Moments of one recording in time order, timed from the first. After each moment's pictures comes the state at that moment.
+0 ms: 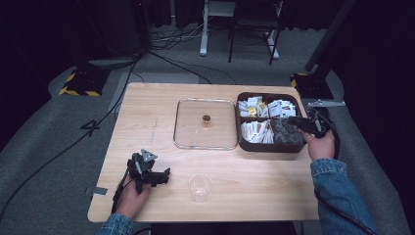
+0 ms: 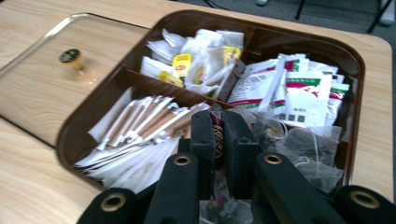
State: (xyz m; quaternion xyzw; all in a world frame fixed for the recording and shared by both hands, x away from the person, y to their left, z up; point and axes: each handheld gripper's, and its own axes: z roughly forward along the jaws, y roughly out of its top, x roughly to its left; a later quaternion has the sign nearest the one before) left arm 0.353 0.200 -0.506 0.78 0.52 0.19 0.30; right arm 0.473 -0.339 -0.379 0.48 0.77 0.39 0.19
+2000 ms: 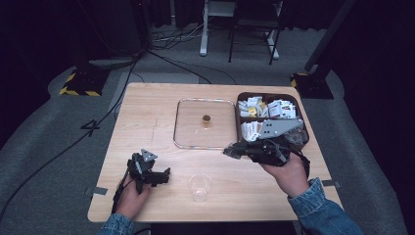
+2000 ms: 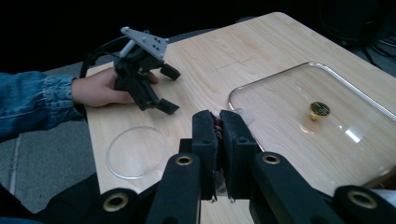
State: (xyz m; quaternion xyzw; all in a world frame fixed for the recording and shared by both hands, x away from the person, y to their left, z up) left arm 0.353 0.200 -0.506 0.78 0.52 0.19 0.30; right arm 0.351 -0.172 -0.314 0.18 0.86 0.47 0.08
